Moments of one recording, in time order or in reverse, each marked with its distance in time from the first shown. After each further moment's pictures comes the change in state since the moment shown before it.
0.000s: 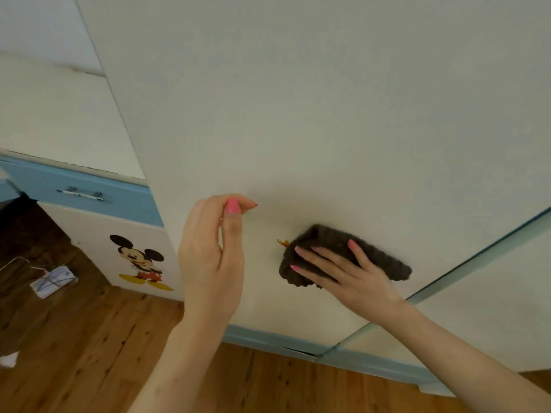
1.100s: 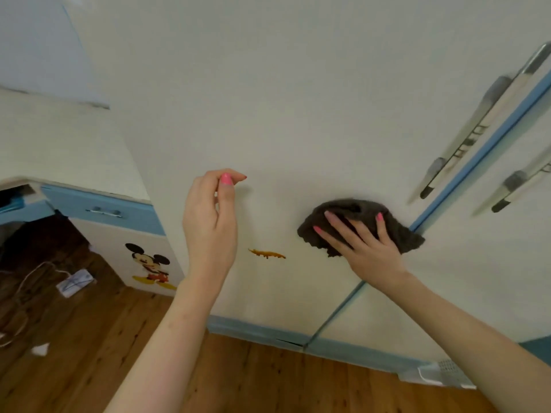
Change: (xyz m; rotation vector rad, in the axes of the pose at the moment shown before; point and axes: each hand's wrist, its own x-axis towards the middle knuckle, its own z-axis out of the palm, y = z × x) left_hand 0.039 0.121 0.008 0.050 0.020 -0.065; right_hand -0.032 0.126 -0.047 -0.027 0.042 0.189
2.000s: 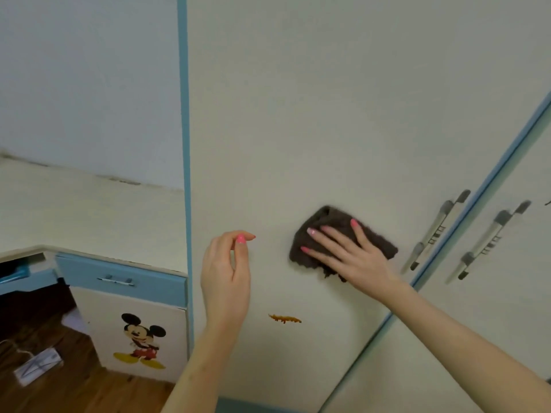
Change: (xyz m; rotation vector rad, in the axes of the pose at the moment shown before) left_hand 0.028 0.018 -0.066 -0.105 0.002 -0.022; right_hand 0.128 0.058 -0.067 -0.052 0.108 -0.110
